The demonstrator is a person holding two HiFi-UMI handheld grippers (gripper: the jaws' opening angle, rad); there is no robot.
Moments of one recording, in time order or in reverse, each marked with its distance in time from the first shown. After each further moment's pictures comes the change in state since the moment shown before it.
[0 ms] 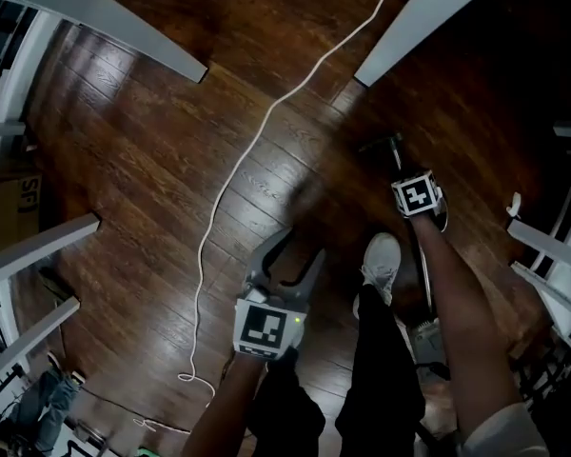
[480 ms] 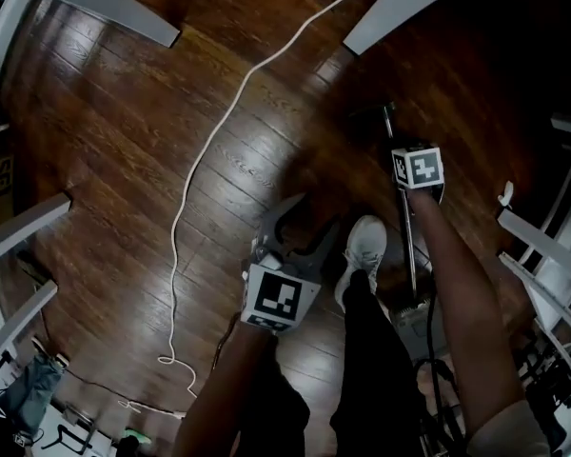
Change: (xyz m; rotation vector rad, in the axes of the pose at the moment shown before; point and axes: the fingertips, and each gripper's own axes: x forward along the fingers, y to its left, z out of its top) left arm 0.067 -0.032 -0.032 0.066 0.064 -0.092; right arm 0.010 -0.033 0.024 0.084 -0.129 0.016
